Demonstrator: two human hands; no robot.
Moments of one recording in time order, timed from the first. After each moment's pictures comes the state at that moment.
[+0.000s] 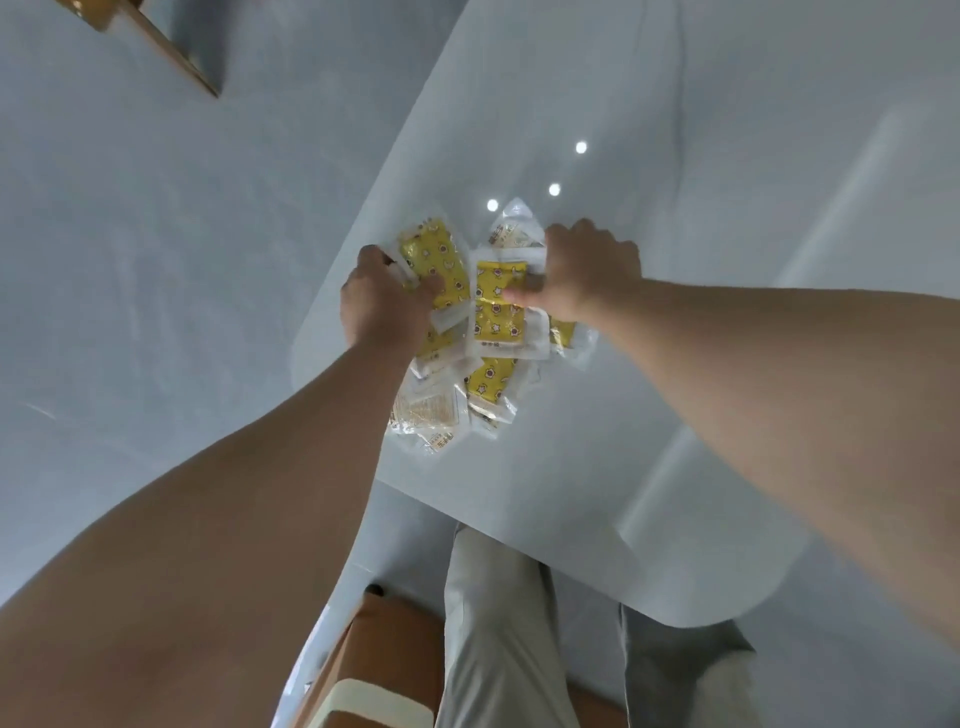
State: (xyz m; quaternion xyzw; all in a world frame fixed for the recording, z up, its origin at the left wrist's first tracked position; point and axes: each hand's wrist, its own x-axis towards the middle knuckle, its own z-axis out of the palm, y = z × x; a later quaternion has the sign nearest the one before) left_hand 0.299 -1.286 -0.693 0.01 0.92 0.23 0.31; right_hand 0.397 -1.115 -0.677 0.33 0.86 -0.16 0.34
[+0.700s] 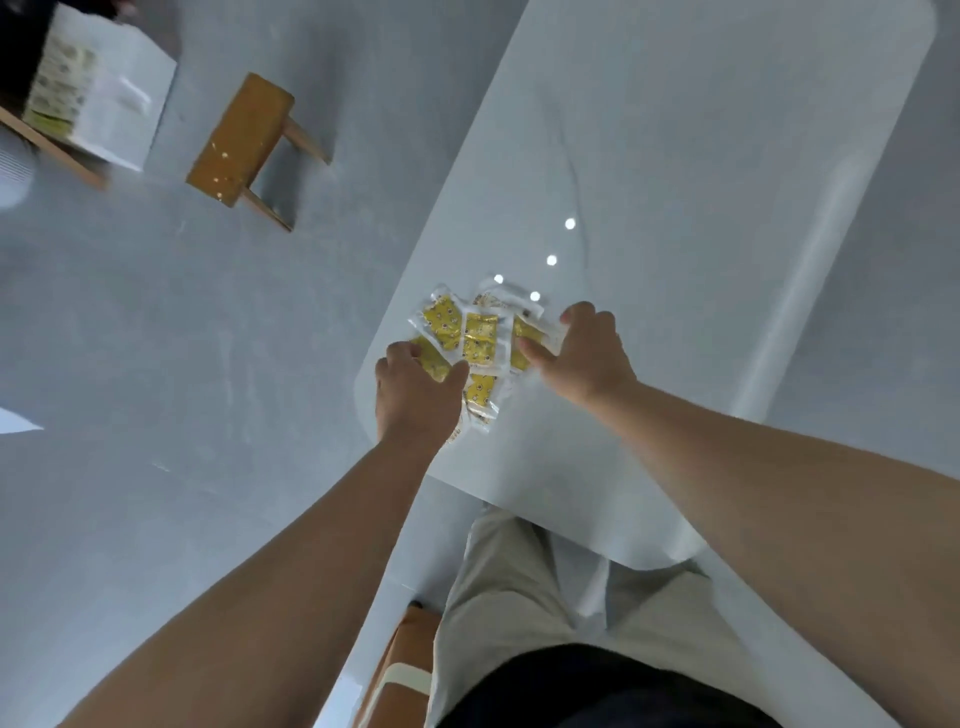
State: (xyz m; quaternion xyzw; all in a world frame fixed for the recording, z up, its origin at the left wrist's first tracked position) left_hand 0.378 -1.308 -0.458 0.04 0.90 0.24 0.35; right_hand 0.488 -1.154 -0.480 0.51 0.75 -0.39 0.16
